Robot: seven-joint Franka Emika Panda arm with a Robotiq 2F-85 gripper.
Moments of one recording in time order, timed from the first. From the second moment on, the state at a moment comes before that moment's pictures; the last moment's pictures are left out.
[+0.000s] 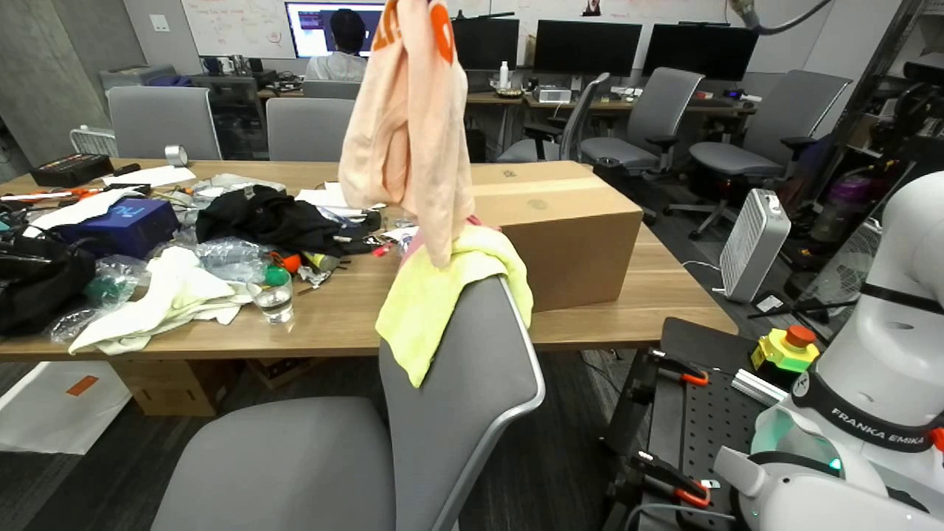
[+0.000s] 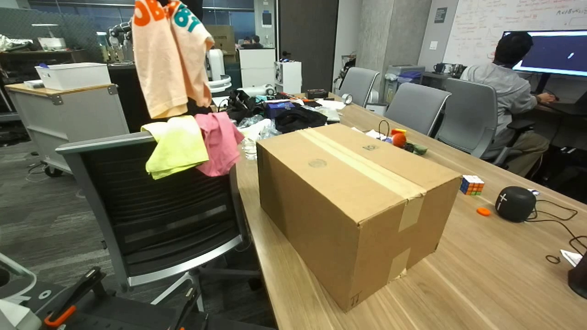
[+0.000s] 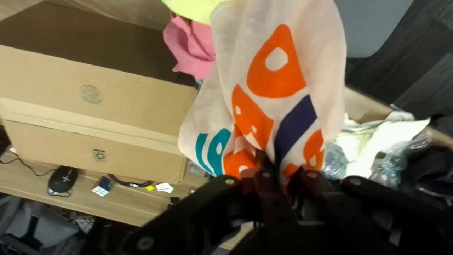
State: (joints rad) arm 0.08 -0.08 0.24 -1.60 -0.33 1.72 0.93
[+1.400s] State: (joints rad) arm -0.09 -0.03 -0.03 -1.58 -0.81 1.92 1.53
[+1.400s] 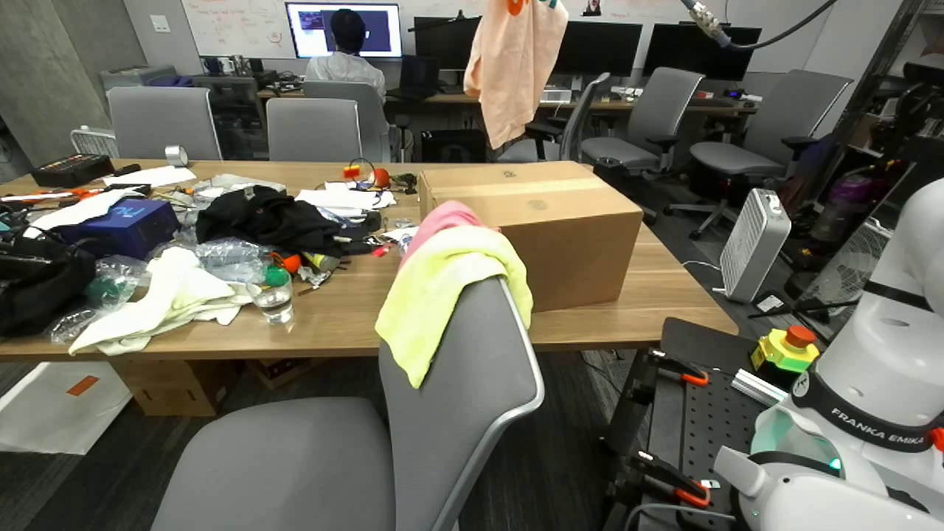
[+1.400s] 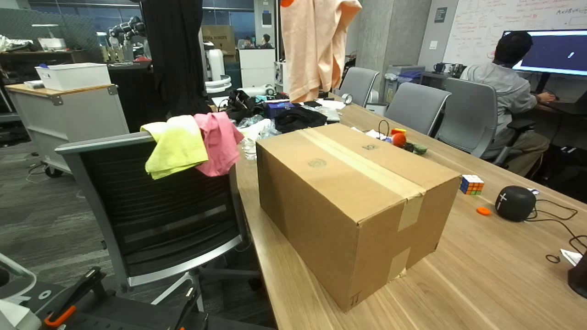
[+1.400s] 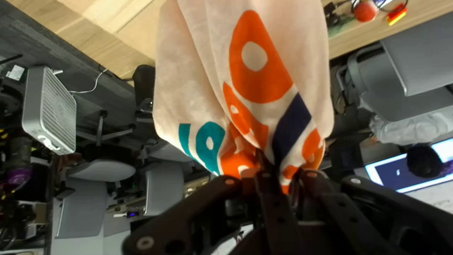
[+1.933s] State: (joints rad) arm -0.10 -0.02 -0.07 -1.69 -0.98 1.84 1.79
